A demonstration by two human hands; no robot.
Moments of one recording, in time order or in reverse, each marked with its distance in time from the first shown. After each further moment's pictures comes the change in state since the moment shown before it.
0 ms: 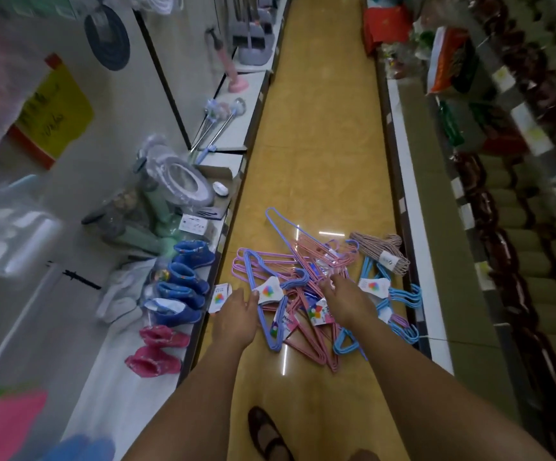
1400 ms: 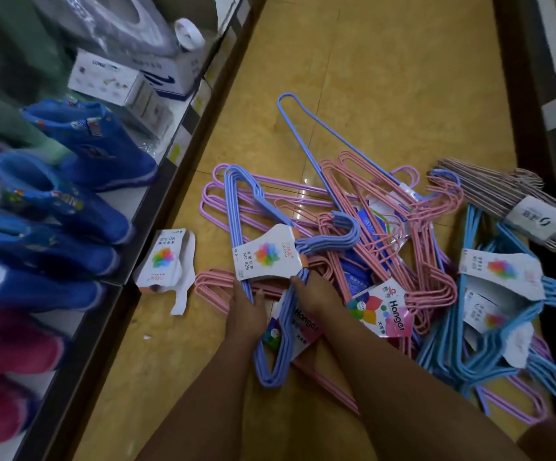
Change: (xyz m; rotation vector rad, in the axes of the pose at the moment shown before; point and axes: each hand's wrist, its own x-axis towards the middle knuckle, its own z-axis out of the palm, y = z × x) left_hand 0.363 -0.257 0.399 -0.311 -0.034 -0.204; right_hand 0.398 0.141 0.425 0.190 -0.247 0.118
